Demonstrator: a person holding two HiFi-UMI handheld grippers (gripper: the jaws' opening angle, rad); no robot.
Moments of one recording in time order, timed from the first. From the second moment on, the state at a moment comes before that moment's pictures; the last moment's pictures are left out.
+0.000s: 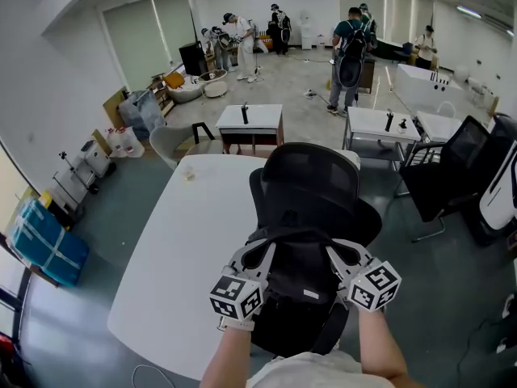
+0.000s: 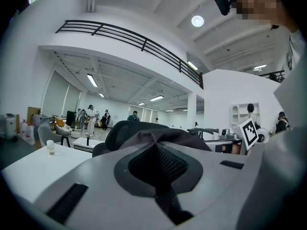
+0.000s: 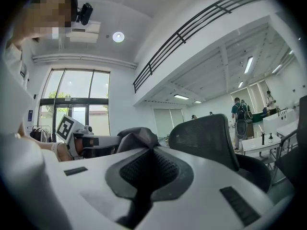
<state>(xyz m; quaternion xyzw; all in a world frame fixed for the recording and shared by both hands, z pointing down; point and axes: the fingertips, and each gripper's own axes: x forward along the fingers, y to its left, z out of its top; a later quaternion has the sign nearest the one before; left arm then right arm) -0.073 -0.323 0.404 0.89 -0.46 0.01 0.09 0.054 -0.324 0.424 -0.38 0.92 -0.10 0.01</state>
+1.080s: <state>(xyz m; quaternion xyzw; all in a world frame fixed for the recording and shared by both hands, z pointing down) -0.070 -0.314 0.388 0.88 -0.46 -0.01 0.09 0.057 -0.317 0.407 -0.36 0.93 -0.08 0.02</state>
